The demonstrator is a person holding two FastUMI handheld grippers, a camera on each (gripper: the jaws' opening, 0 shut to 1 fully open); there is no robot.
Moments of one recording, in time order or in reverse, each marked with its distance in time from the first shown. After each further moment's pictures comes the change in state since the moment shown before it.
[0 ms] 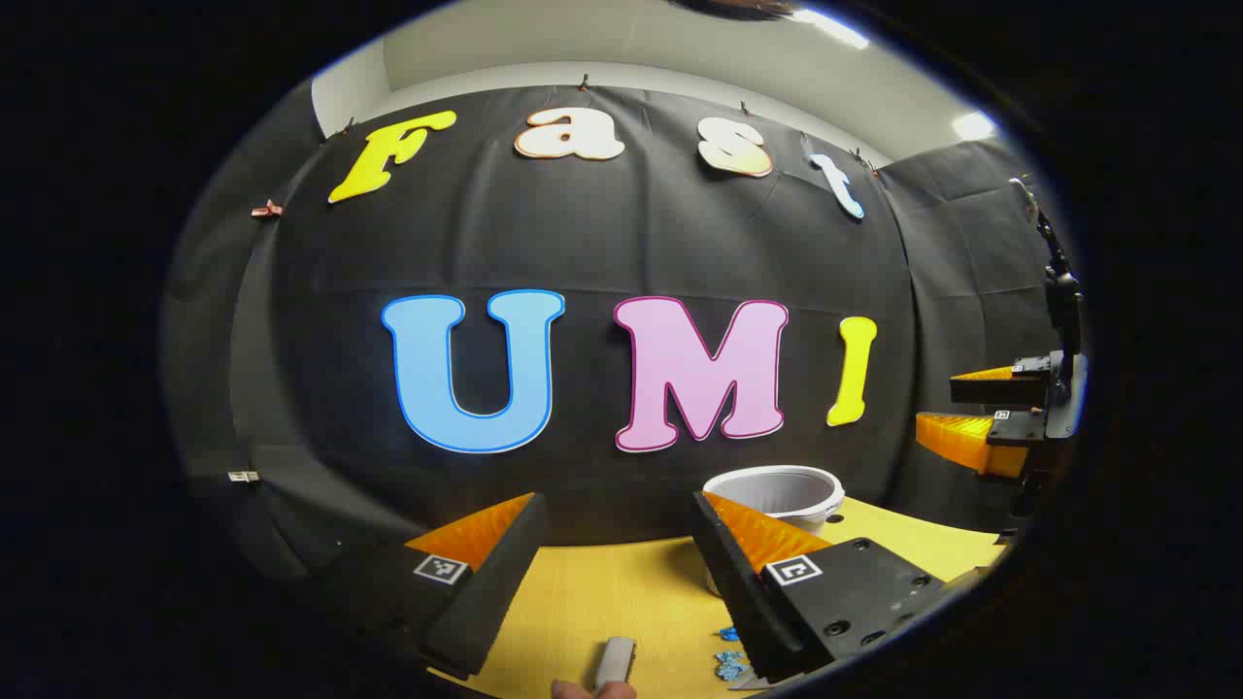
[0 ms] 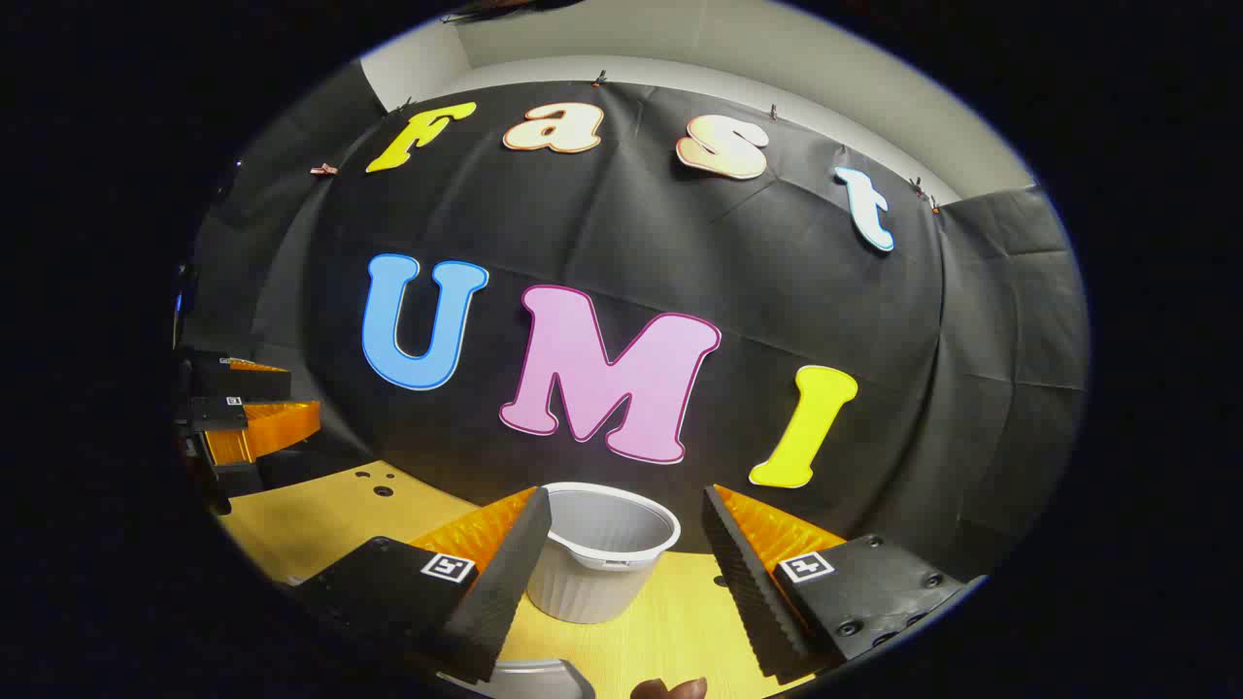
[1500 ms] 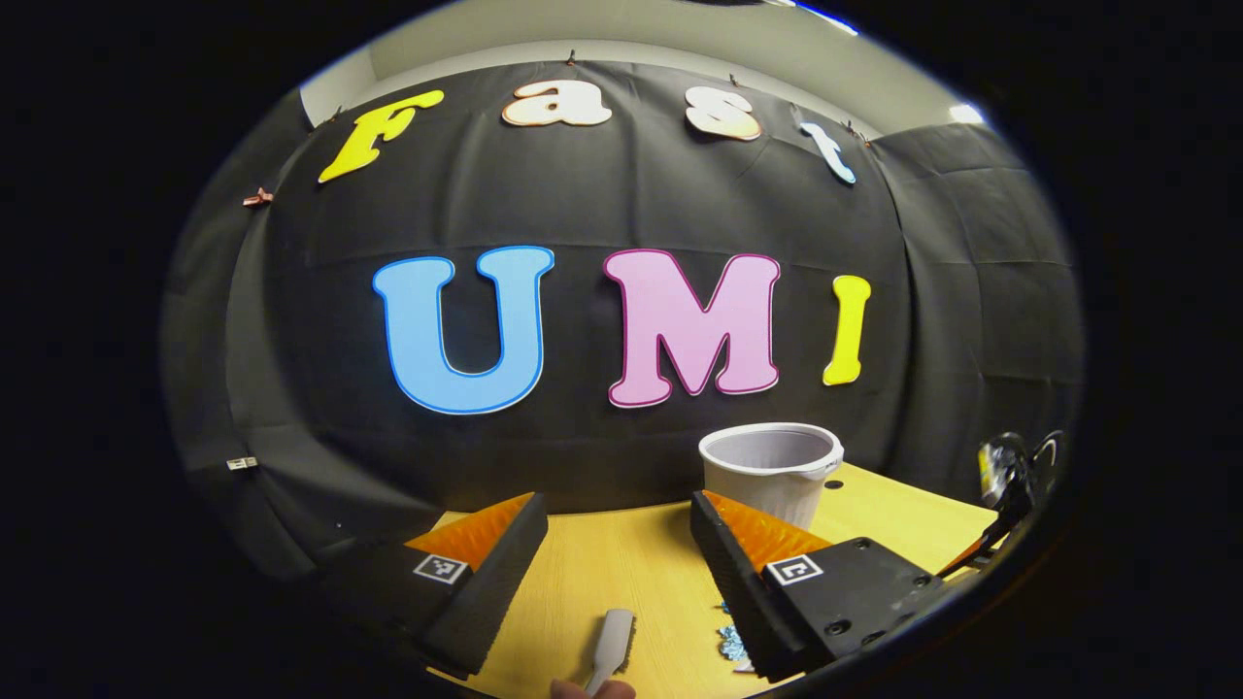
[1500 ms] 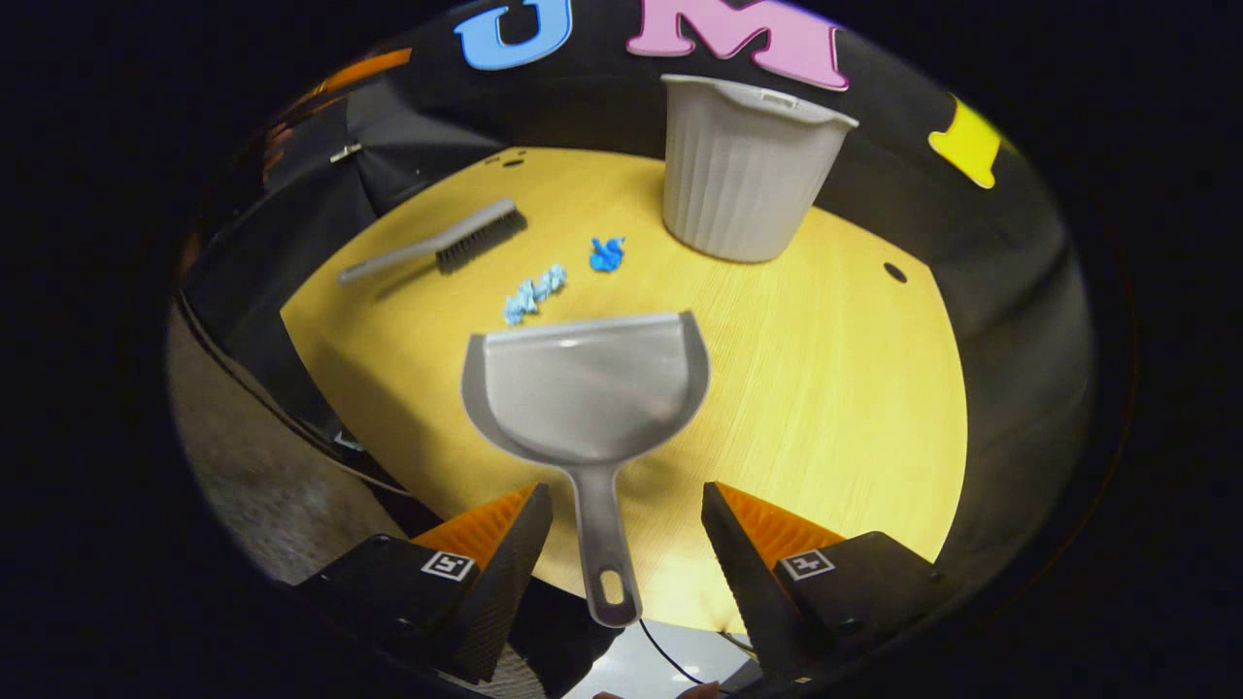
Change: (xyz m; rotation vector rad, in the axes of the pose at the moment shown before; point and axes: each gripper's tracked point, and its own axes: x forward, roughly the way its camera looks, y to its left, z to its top) left arm -0.007 -0.006 -0.050 0.028 0.109 -0.004; right arm -0.163 0.045 -0.343 -0.040 1.043 0.509
